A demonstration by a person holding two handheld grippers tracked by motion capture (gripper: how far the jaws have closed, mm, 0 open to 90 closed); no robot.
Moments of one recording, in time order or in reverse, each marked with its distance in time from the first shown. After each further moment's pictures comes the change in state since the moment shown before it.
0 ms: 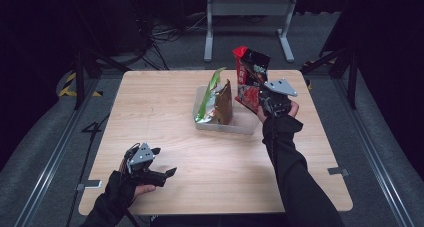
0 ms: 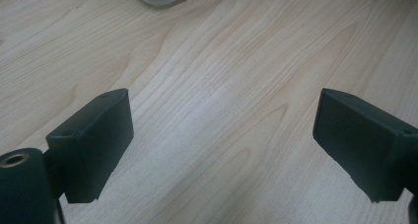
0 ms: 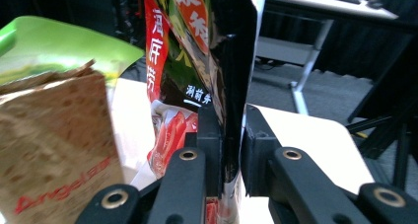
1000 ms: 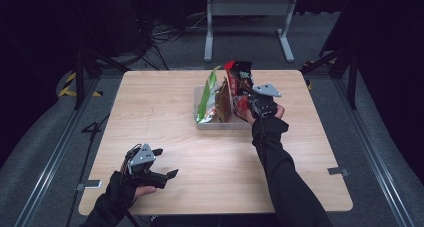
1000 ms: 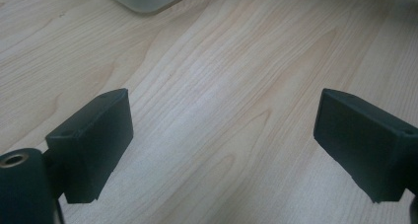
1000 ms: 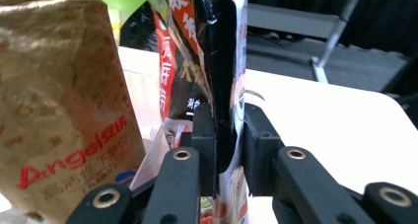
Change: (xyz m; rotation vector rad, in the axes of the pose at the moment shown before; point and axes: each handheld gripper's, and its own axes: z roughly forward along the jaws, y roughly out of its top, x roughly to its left) left arm -0.003 0.002 0.002 -0.011 -0.042 0.012; right arm 0.018 -0.029 0.038 0.082 0.076 0.029
